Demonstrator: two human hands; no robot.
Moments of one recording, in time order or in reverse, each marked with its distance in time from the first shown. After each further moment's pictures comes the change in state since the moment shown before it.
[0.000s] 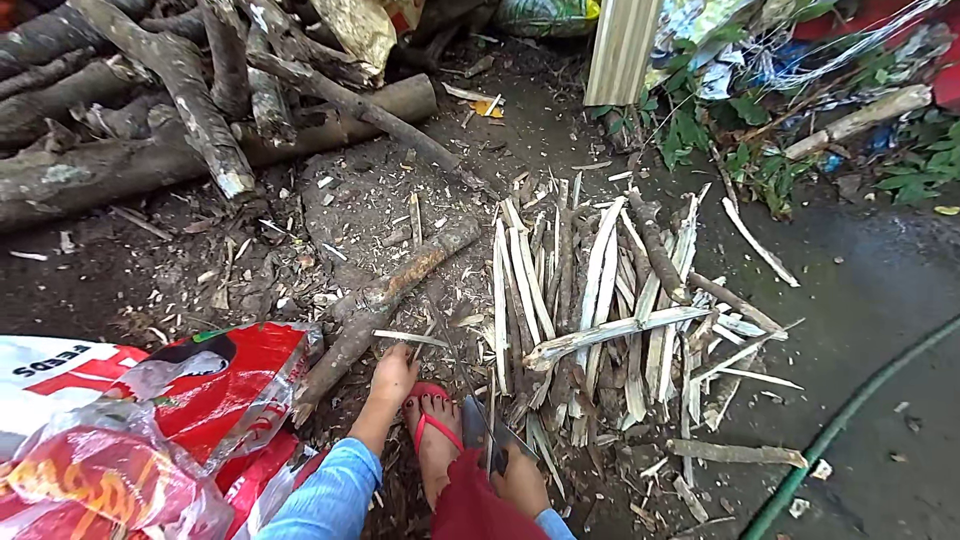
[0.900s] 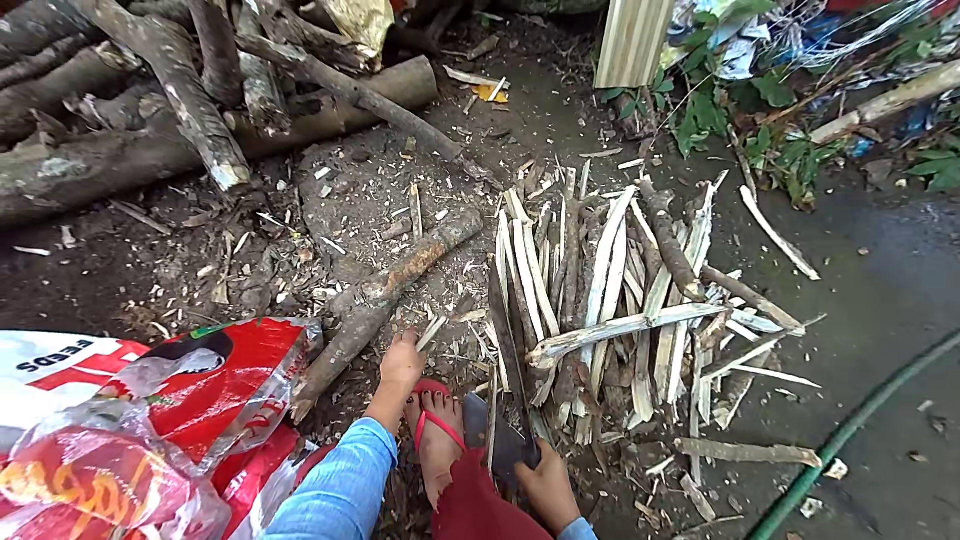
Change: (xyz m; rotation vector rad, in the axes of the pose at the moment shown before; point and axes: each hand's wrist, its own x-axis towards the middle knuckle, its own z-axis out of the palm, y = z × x) left_hand 0.016 0.026 0.003 0.093 -0.034 -0.132; right_hand -0.008 0.035 -0.009 0.500 0.236 -0.112
